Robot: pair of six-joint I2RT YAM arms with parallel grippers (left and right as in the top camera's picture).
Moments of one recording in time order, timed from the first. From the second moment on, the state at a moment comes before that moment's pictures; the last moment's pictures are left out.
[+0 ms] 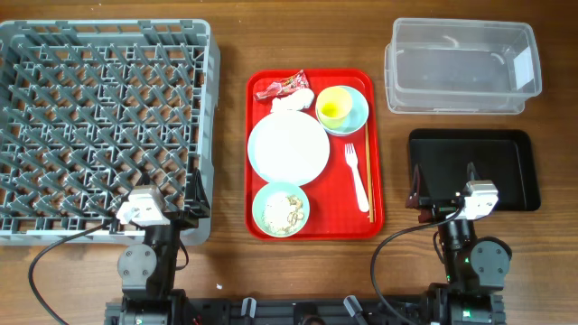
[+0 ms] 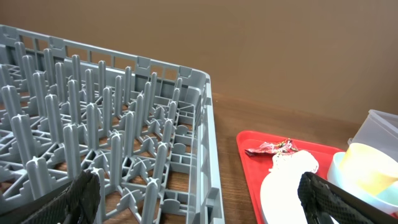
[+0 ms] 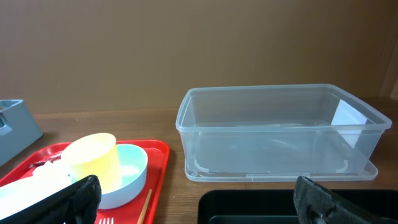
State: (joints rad) left arm -0.02 0.01 0.01 -0.07 0.00 -0.24; right arm -0.08 0.02 0.01 0.00 -0.12 0.07
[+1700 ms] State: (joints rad) left arm -0.02 0.01 0.01 -0.02 0.31 -0.55; right arm -0.08 0.02 0.01 0.00 -0.12 0.07
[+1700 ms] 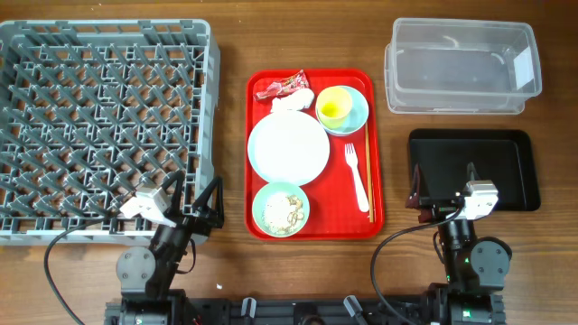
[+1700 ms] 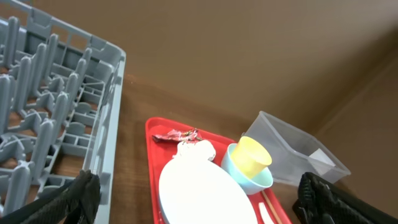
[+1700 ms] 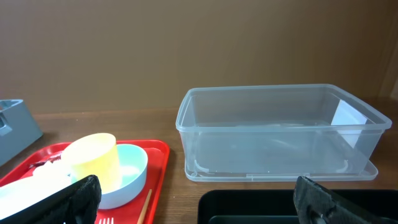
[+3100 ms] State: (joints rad) left arm -0.02 0.49 0.39 -0.01 0.40 -0.45; right arm -0.08 0.02 0.01 0.00 -0.12 0.07
